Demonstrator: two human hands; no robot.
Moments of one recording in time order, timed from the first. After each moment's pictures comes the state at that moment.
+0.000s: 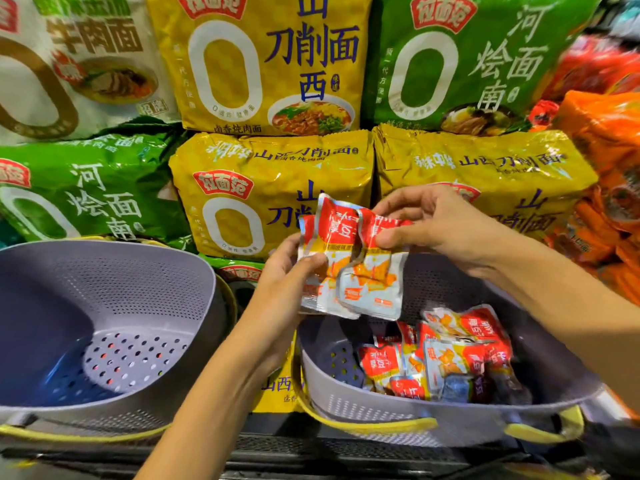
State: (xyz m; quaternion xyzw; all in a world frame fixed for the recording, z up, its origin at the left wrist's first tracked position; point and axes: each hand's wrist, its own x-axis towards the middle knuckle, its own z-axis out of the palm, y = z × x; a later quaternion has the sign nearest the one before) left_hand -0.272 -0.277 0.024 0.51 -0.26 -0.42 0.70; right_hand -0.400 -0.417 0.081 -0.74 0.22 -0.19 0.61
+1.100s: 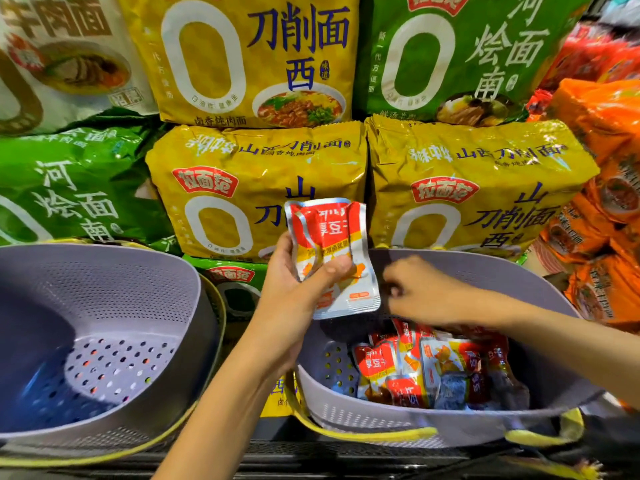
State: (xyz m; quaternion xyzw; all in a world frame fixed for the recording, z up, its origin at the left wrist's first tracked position) left_hand -0.281 -0.289 0.016 0.46 -0.28 -0.41 0.74; right_hand -0.409 -0.440 -0.011 -0.94 0.22 -0.03 0.26
